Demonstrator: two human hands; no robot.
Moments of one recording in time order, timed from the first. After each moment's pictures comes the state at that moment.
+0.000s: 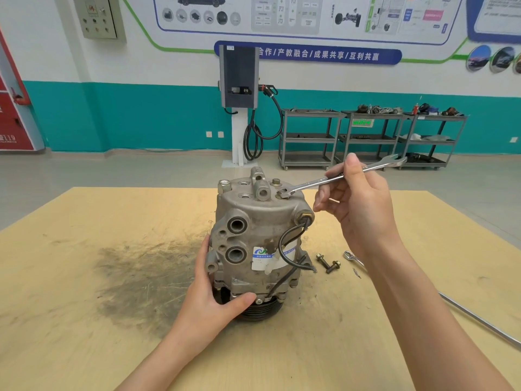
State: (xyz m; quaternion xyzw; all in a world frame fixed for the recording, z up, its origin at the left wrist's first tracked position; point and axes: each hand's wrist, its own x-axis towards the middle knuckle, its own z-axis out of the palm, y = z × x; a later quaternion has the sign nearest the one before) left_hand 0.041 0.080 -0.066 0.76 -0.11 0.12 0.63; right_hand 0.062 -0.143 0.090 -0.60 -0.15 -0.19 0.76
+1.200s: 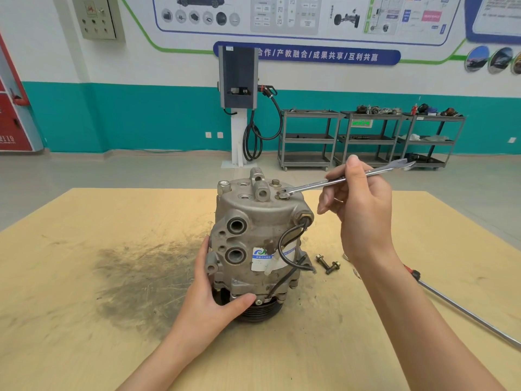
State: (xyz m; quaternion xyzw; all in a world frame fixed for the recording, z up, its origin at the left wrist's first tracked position) left_hand 0.040 0.079 -0.062 0.76 -0.10 0.11 0.63; right_hand 0.058 -0.135 0.085 -0.59 -0.15 -0.29 0.73
